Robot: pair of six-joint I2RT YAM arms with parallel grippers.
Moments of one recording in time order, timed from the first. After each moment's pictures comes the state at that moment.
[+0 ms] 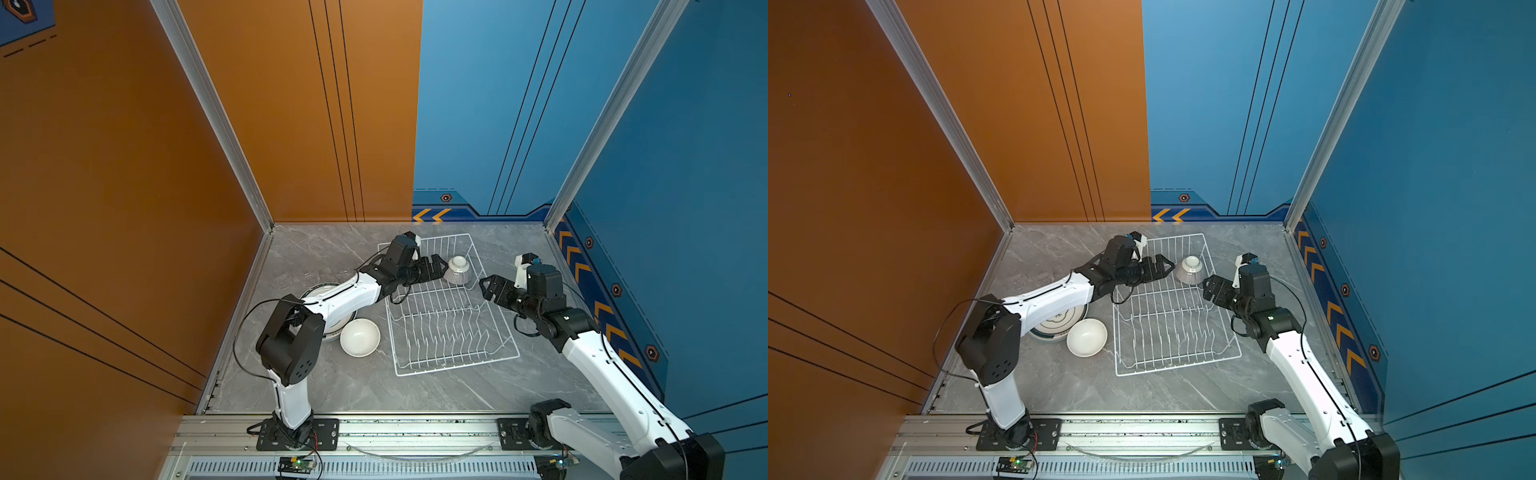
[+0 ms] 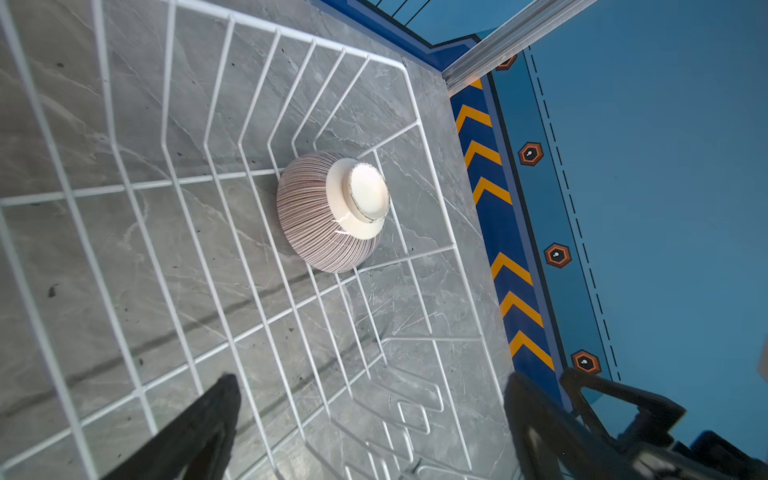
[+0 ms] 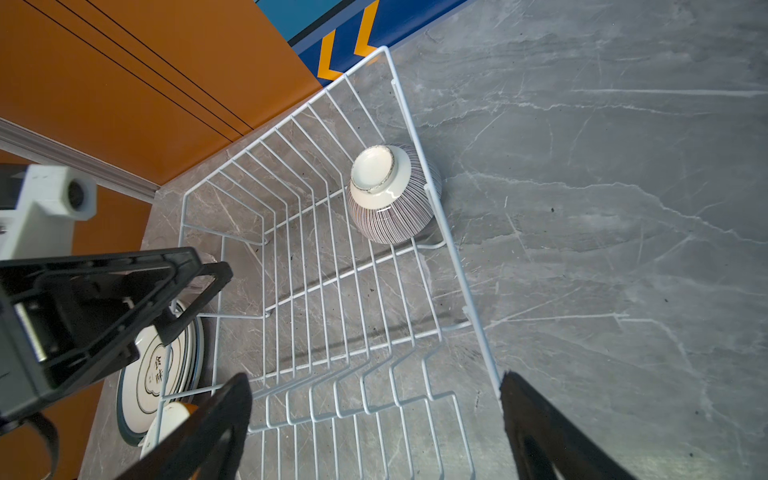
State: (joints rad) left arm -0.65 1.87 1.39 -0.08 0.26 -0.81; right arm 0.21 1.02 0.82 -0.43 -0.12 0.56
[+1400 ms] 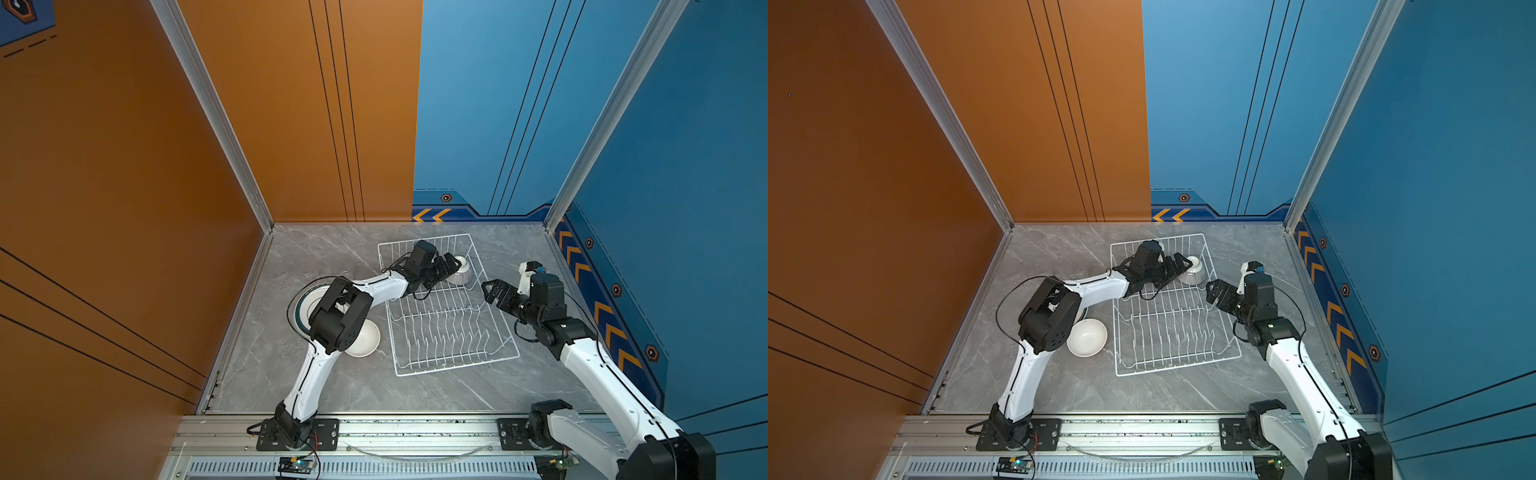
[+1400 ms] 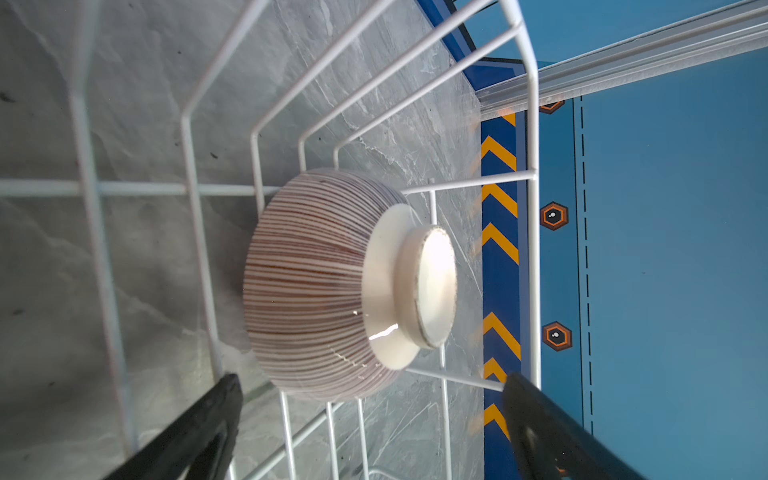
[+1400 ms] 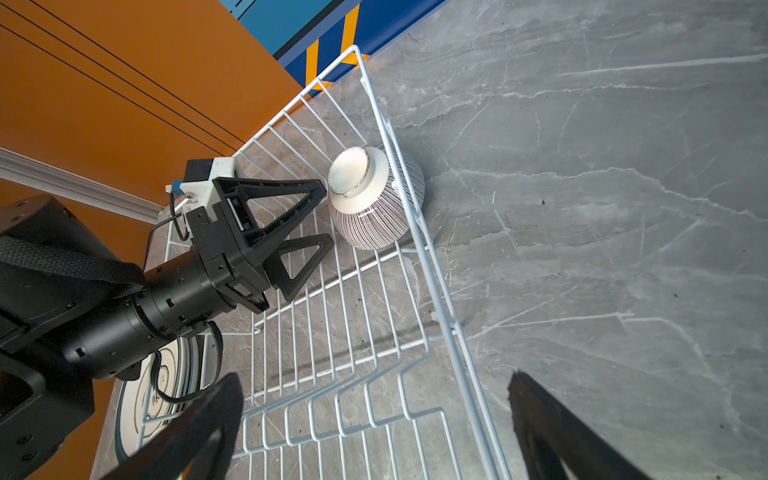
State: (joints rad) left arm -0.68 2.27 1.65 0.09 0.26 -1.10; right arm 0.14 1.00 0.68 -0.28 -0.16 0.59
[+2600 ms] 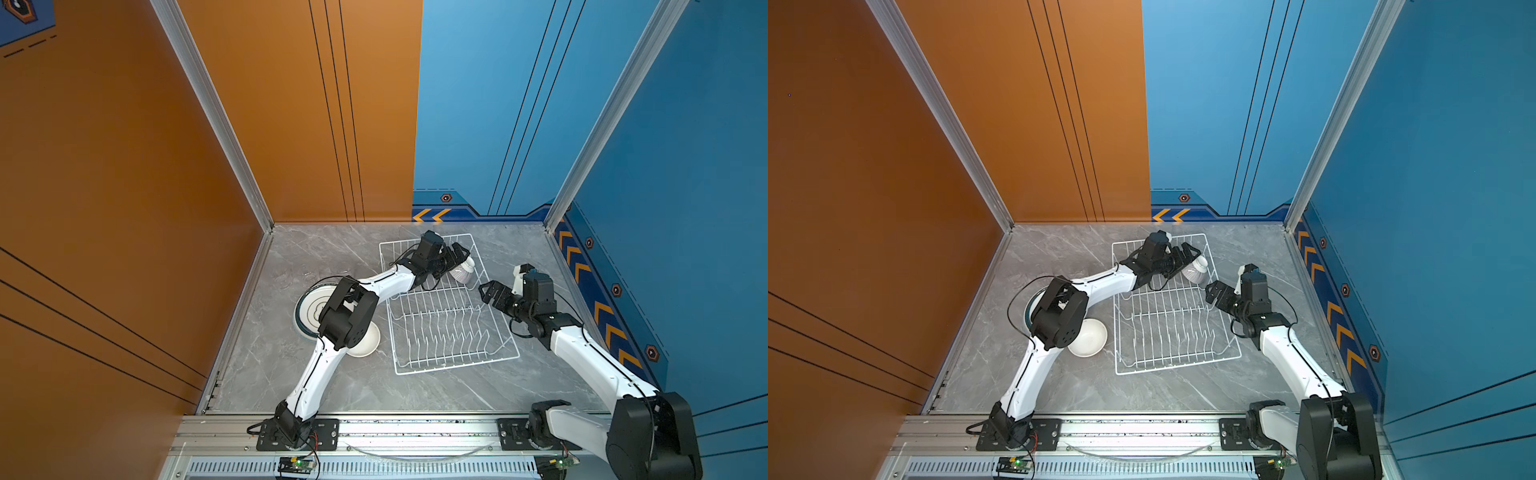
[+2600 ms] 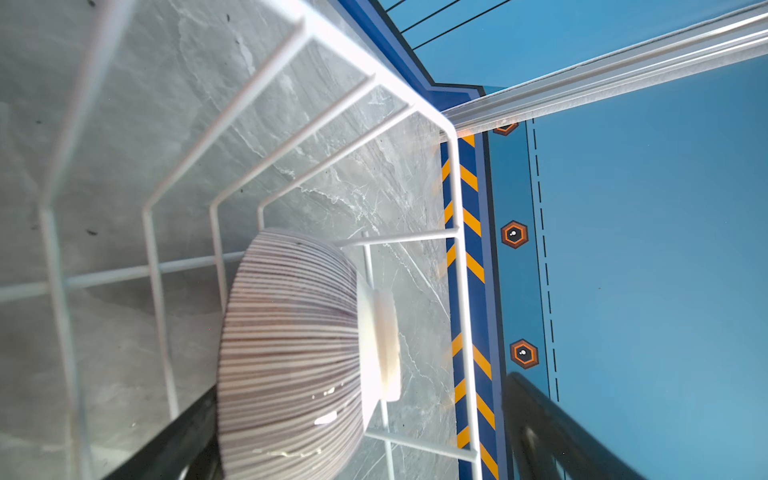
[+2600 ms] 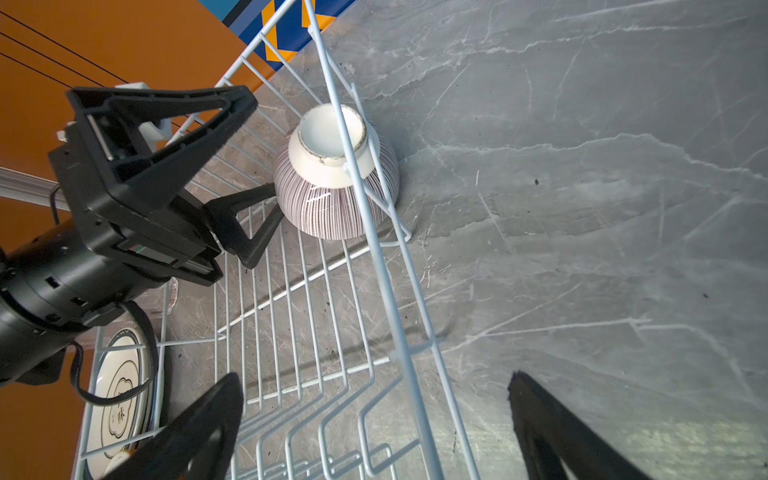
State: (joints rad) left arm -0.69 2.37 1.86 0.08 0.26 -1.11; right arm 0.11 1.17 0.65 -0.16 -0.20 0.59
